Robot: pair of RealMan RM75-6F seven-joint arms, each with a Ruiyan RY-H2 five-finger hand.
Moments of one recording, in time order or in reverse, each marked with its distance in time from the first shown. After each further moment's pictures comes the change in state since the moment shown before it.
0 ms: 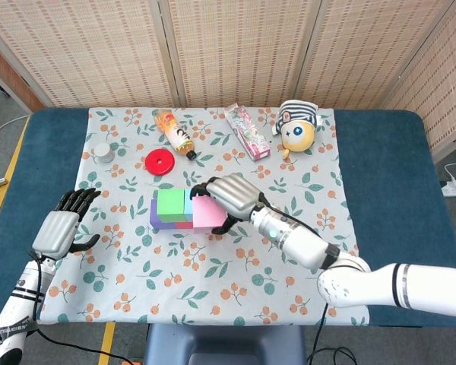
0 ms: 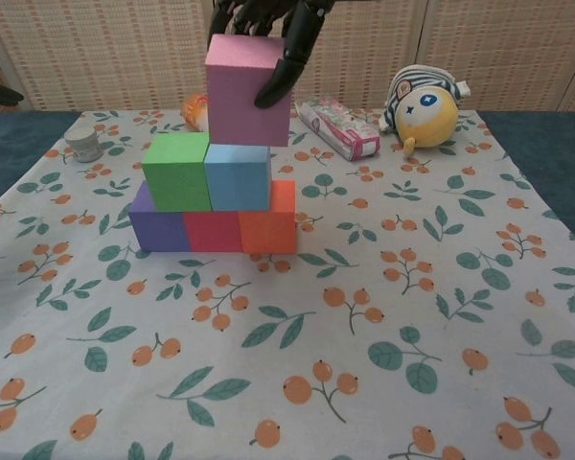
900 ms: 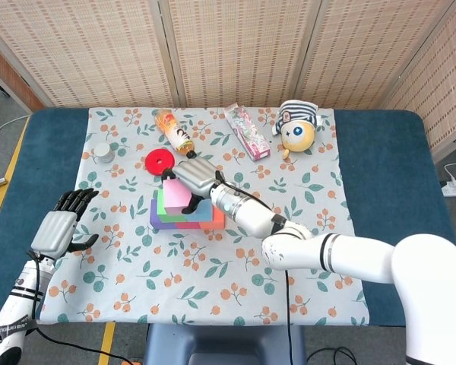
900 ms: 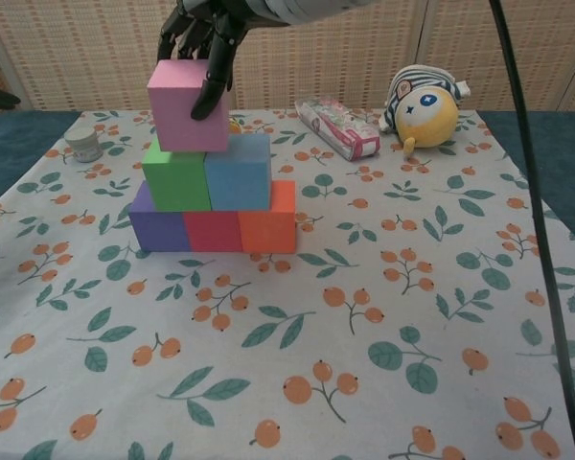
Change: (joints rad) left arm 0.001 -0.007 -0.003 0.025 -0.008 -0.011 -0.039; right arm 0.266 -0.240 -0.075 0.420 0.099 -0.123 0.067
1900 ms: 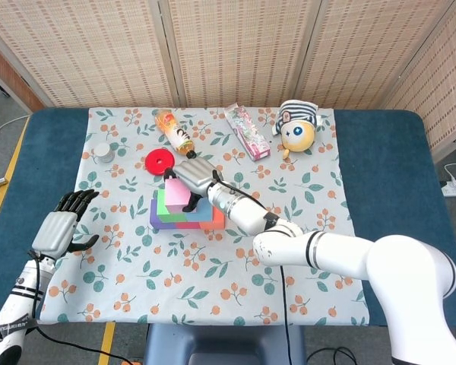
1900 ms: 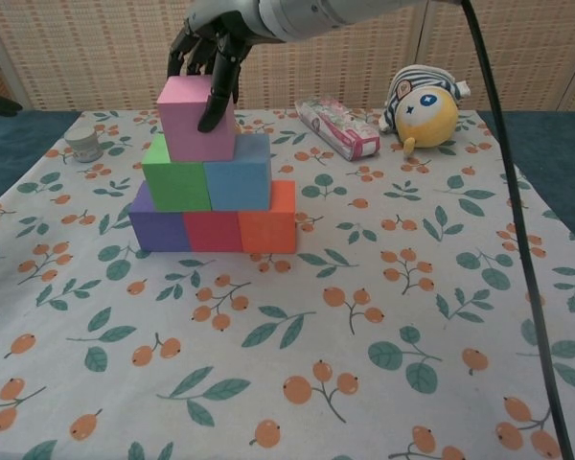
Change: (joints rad) left arm -0.003 -0.012 0.004 0.032 0.004 -0.017 -0.040; right arm 0.065 -0.049 -0.079 0.087 0.058 -0.003 0.029
